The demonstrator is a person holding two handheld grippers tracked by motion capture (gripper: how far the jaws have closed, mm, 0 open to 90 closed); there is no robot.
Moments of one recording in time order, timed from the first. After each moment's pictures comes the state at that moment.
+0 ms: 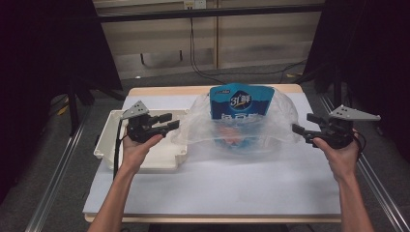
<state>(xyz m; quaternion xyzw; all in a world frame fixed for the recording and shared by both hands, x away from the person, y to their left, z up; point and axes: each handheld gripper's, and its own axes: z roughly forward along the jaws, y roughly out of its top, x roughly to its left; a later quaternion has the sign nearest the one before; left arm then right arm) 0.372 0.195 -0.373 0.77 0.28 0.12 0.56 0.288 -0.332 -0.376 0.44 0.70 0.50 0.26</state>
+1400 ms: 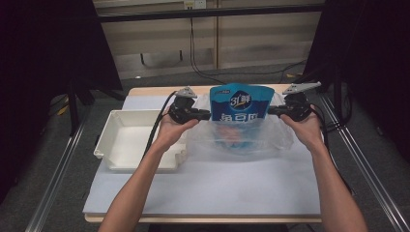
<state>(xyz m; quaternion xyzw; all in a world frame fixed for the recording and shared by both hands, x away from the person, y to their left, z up) 0.433 0.085 -0.378 0.87 0.22 0.06 0.44 0.391 -0.273 -0.380 0.40 0.80 0.41 0.18</state>
